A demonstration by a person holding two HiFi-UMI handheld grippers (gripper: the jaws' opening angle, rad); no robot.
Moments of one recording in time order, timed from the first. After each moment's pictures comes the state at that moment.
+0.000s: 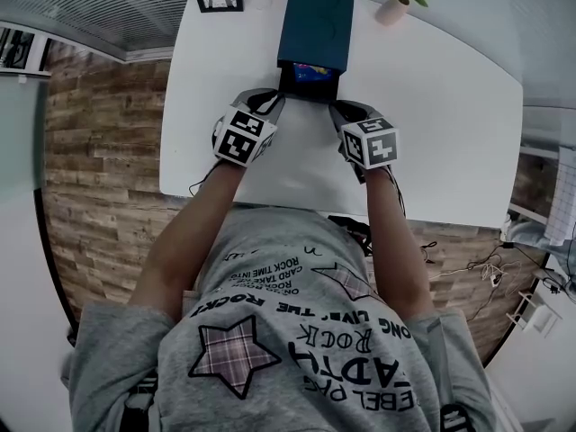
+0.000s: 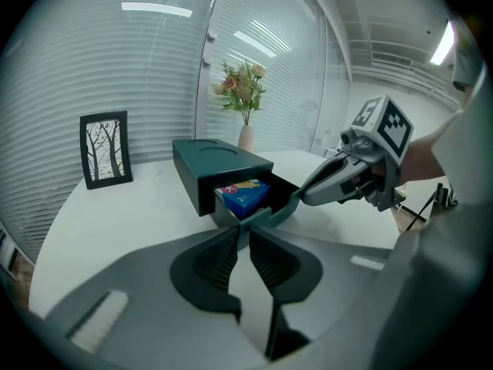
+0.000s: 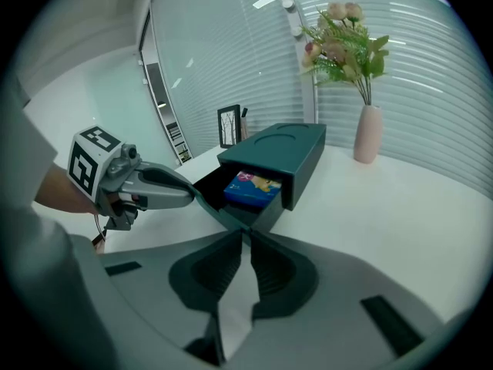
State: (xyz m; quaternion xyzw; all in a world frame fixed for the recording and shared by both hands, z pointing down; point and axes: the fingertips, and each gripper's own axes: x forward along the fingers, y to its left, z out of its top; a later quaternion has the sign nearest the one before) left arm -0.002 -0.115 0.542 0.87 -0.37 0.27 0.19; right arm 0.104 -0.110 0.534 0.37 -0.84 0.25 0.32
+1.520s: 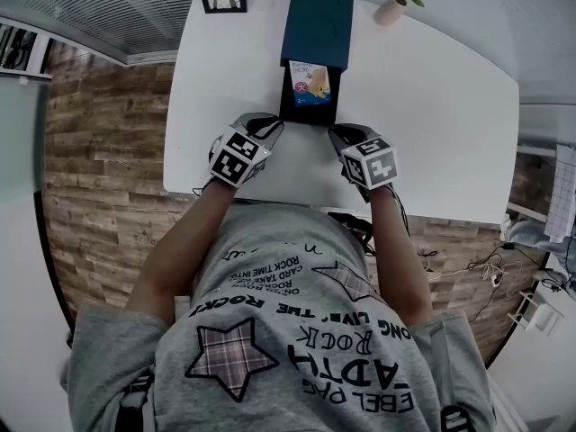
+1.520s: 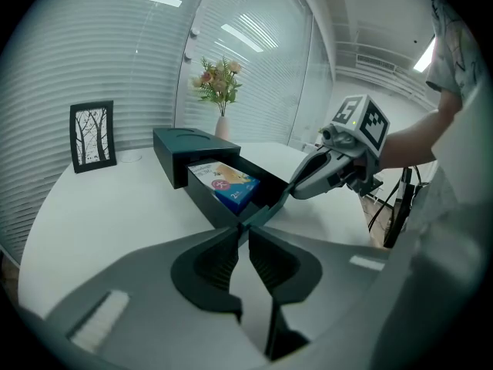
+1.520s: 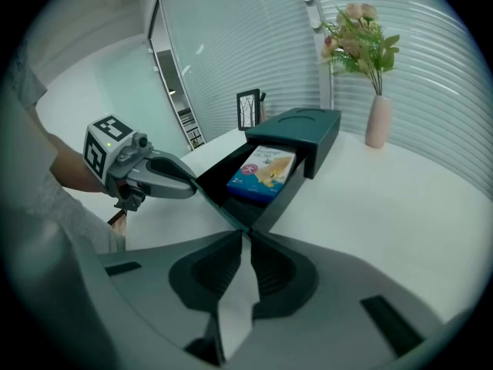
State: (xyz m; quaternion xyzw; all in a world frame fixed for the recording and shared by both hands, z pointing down) left arm -0.003 -0.049 0.549 0.89 -0.29 0.29 0.20; right arm 0.103 -0.047 0.542 0.32 -0.84 0.26 0.36
